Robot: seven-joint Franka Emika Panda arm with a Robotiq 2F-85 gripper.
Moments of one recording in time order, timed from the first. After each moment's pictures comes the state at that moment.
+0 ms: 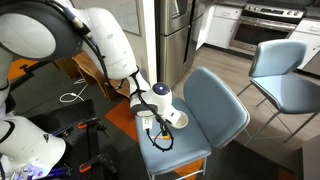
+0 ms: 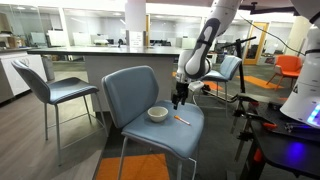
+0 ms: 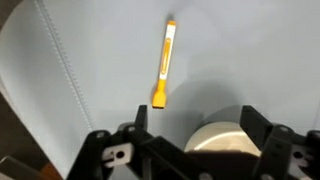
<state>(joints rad) -0.11 0.74 0.01 -2.18 0.18 2.98 0.01</state>
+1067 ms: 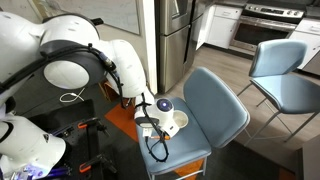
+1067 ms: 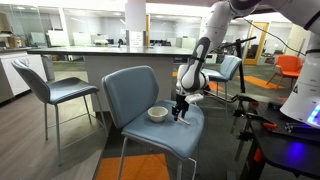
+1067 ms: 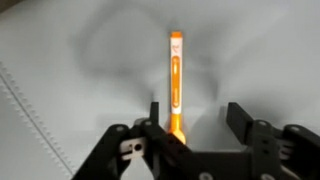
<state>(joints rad) -0.19 0.96 0.06 -2.04 0.22 3.00 0.09</state>
